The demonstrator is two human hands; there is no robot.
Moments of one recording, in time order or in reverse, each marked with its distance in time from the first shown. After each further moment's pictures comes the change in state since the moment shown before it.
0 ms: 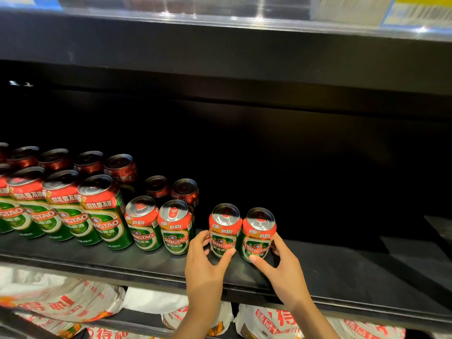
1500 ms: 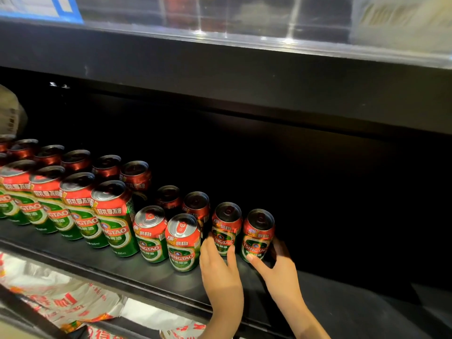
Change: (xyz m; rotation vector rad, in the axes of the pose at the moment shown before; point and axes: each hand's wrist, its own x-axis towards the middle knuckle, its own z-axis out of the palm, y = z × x) left_hand 0.031 0.007 0.050 0.188 0.291 -0.128; right_hand 0.064 0.004 0.025 -0.096 0.000 -0.036
